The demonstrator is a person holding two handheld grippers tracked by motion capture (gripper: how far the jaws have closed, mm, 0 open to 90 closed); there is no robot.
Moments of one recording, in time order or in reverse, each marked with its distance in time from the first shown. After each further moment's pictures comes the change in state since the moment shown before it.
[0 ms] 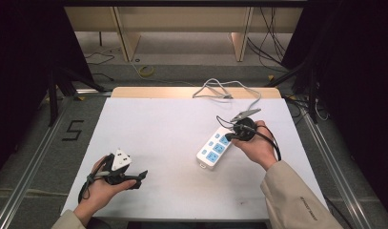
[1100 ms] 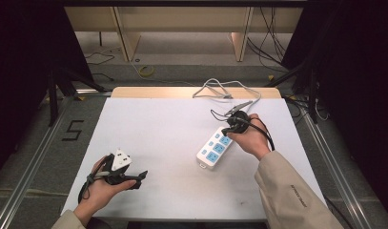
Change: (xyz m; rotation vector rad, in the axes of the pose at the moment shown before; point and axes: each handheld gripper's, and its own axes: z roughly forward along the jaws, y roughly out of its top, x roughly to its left) left arm 0.000 0.000 0.000 0.003 0.000 0.001; right arm -0.009 0.021 0.018 0.051 -0.001 -0.003
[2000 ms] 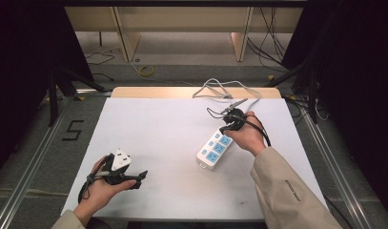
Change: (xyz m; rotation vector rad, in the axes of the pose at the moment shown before) left arm 0.000 0.000 0.000 -0.002 -0.001 -0.001; right arm -0.001 0.010 0.011 0.034 -0.004 0.000
